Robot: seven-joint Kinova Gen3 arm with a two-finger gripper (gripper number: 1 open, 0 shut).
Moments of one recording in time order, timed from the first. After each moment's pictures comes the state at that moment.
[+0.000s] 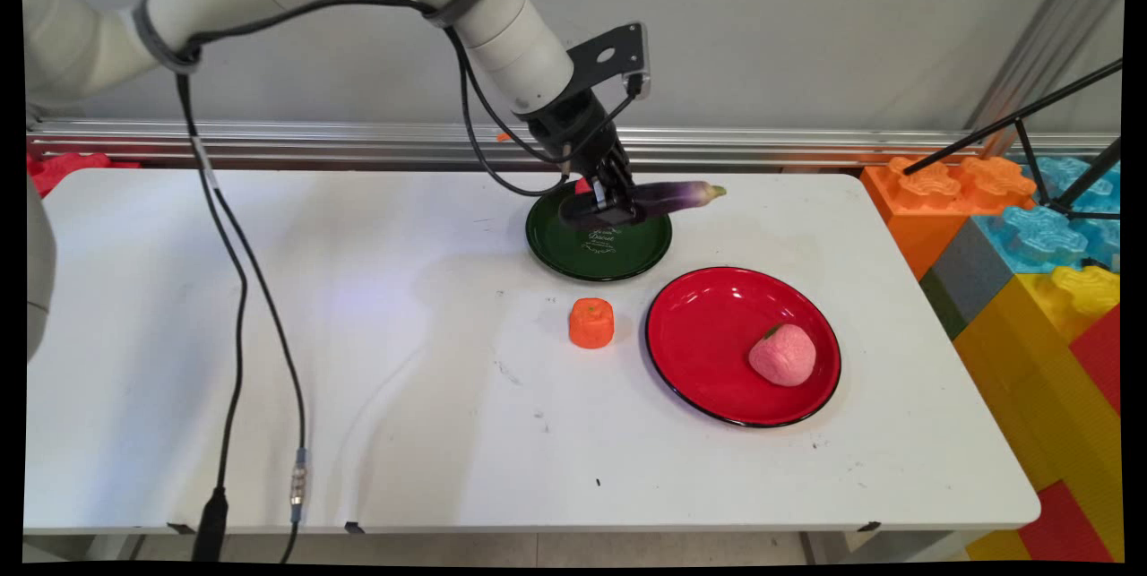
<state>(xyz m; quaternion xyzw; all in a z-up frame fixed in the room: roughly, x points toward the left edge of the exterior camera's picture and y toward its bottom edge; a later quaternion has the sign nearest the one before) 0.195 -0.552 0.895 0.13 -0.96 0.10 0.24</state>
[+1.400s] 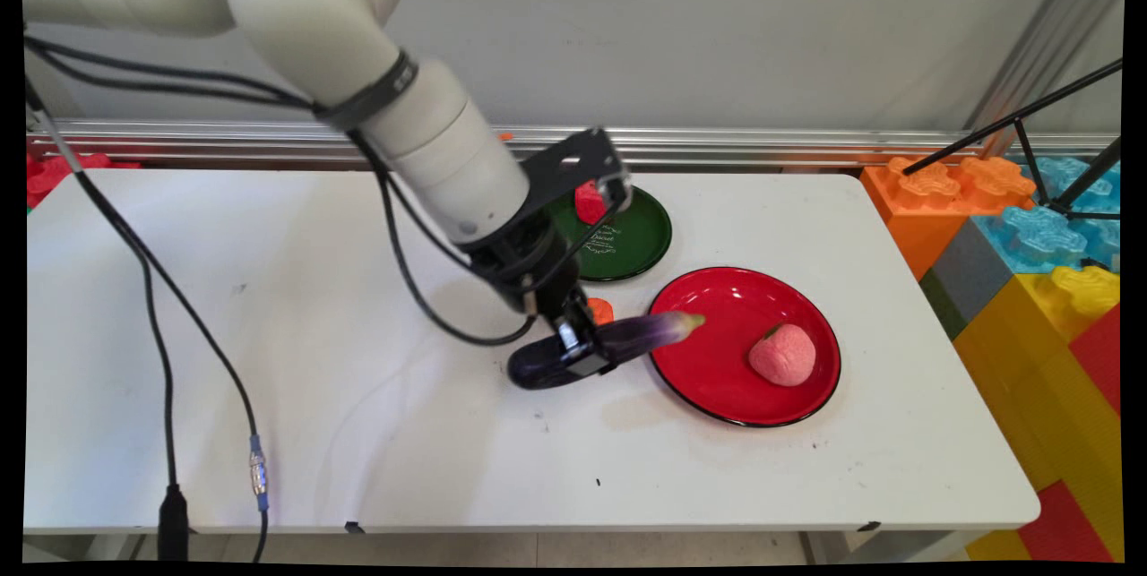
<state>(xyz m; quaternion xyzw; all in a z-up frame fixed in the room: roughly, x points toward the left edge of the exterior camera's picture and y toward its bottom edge) 0.171 -0.392 0.891 0.26 -0.94 -0.01 0.22</state>
